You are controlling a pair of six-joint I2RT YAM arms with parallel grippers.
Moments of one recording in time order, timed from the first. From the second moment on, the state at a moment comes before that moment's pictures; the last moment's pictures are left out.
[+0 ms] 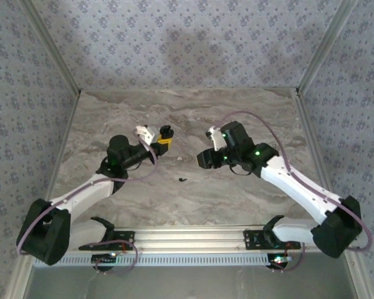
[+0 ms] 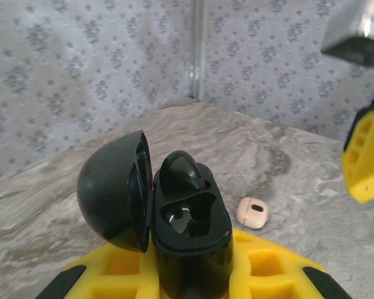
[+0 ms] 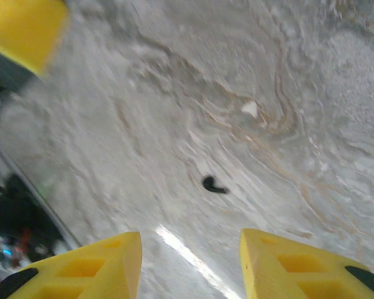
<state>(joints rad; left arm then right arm) -0.45 1.16 0.53 0.54 0.48 -0.01 0.67 1.24 1.04 -0.61 -0.29 0.27</state>
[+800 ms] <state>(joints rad) -0.21 1.09 0.42 0.46 0.43 -0.19 0.80 1.74 1.38 -0.77 -0.26 -0.66</state>
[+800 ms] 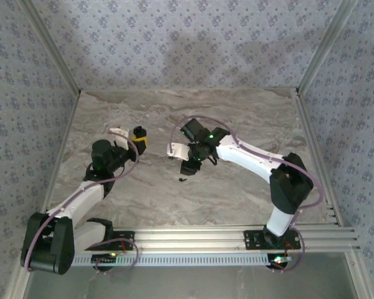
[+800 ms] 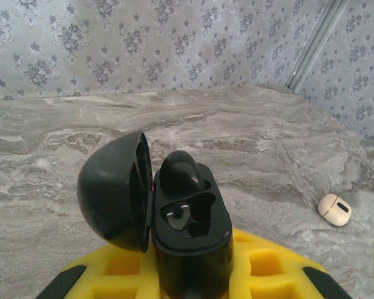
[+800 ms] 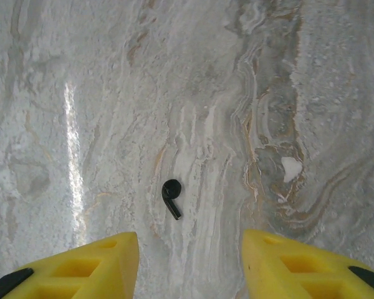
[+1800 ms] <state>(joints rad) -0.19 1.04 0.42 0.44 0.43 -0.20 0.85 2.01 1.64 -1.03 -0.16 -0.91</state>
